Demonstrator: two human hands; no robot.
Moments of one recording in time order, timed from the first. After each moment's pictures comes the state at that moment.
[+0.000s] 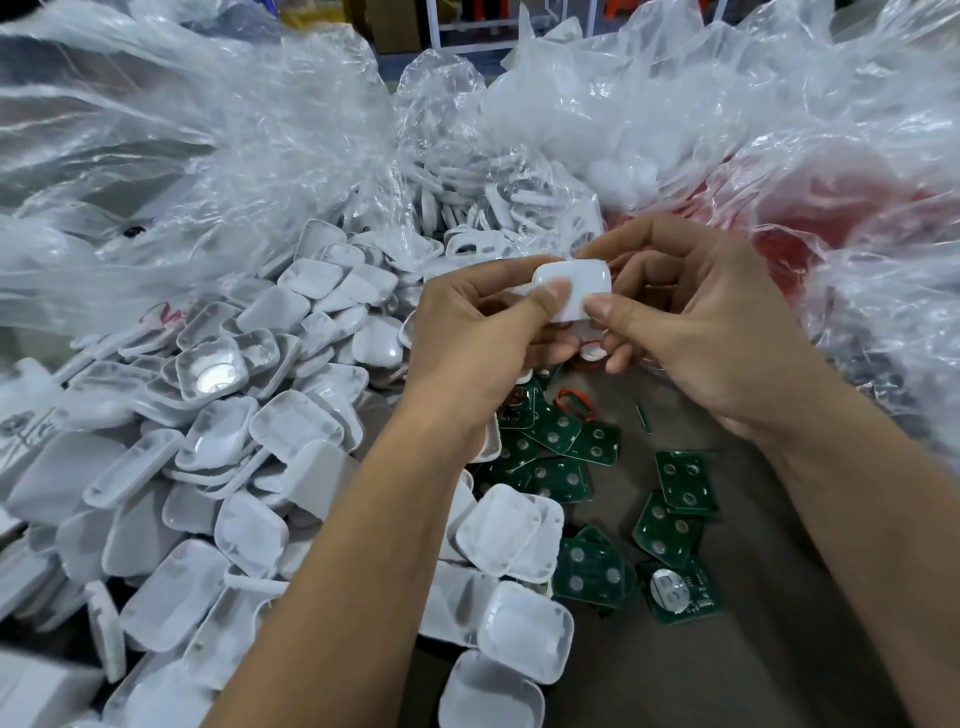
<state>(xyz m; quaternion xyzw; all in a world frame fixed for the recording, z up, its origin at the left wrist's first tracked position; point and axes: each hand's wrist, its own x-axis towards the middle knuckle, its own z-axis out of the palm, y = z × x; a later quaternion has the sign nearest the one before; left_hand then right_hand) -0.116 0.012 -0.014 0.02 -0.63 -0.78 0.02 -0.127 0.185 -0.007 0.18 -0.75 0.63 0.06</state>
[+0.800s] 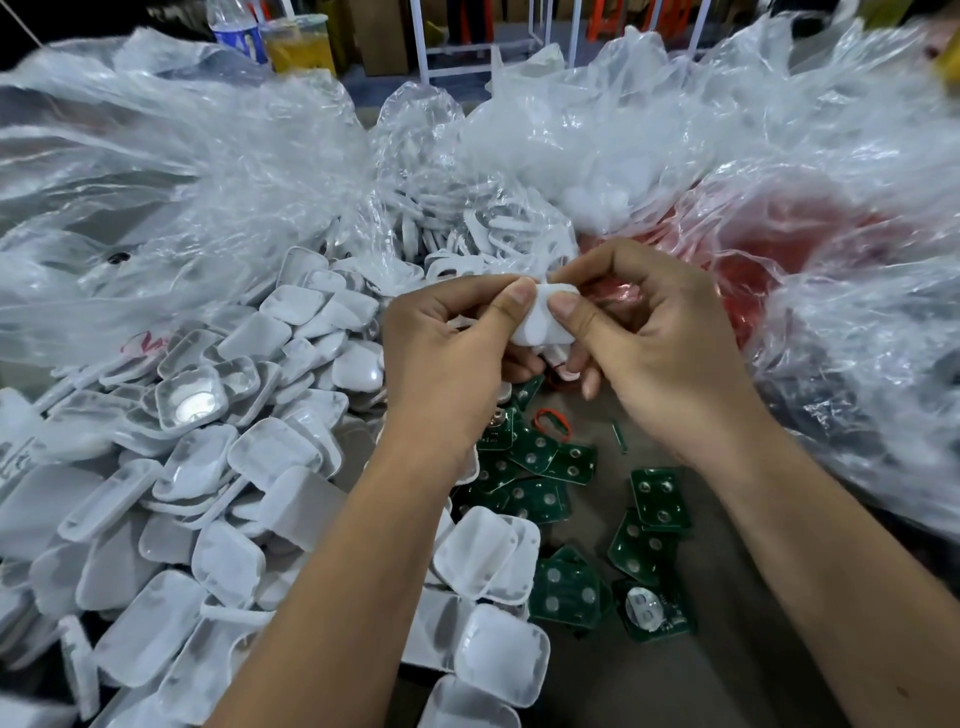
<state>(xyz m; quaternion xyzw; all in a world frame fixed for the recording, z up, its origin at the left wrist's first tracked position) -0.117 0.014 -0.013 -0.01 -0.68 -0.72 0.14 -0.119 0.171 -0.008 0.15 -0.77 0.60 0.13</state>
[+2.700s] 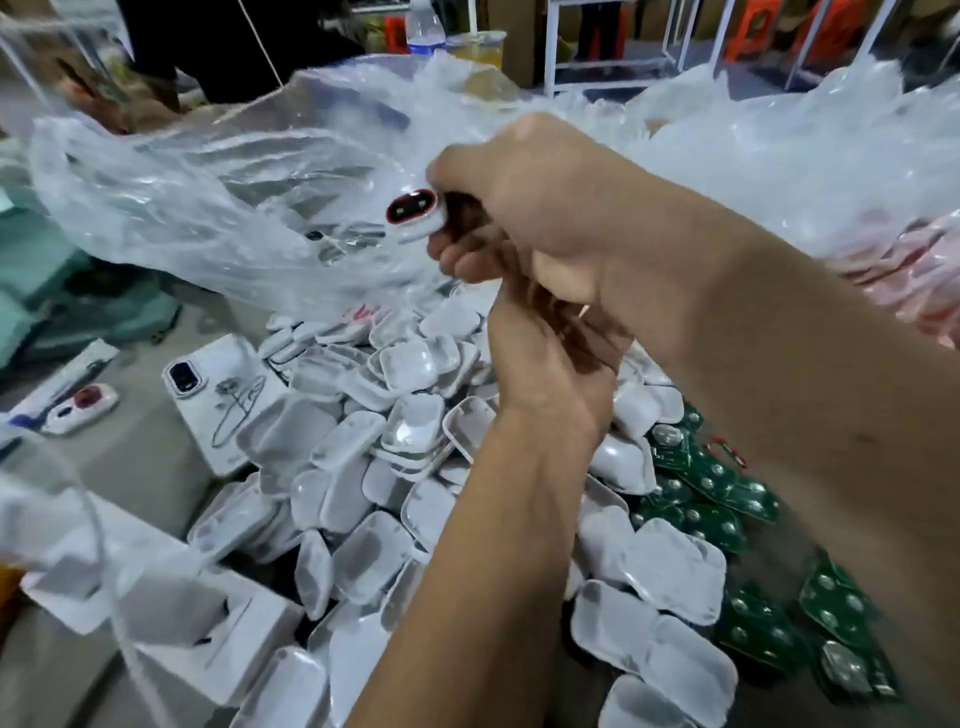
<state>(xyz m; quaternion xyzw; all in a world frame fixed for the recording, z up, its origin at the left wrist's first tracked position) -0.114 -0.033 0.024 0.17 -0.24 -0.95 0.05 -0.149 -0.018 0.098 0.21 -0.69 0.67 -0.19</state>
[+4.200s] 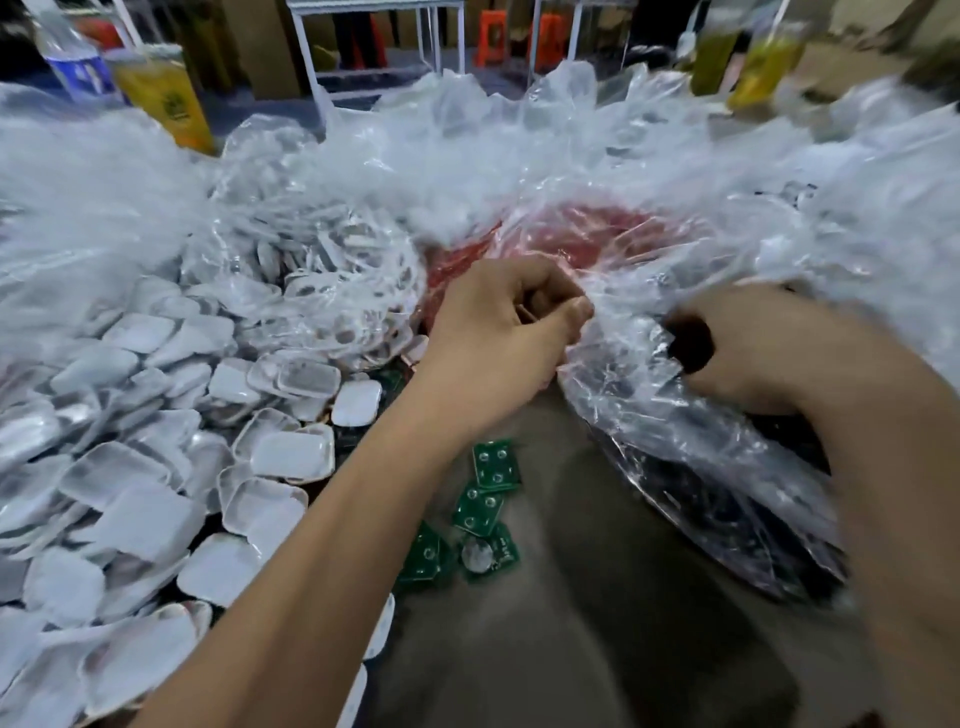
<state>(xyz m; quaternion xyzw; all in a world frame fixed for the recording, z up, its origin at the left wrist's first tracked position) -0.095 0.117 0.025 -0.23 -0.78 -0.58 0.02 -0.057 0.314 0.066 -0.14 -0.99 -0.01 -0.08</state>
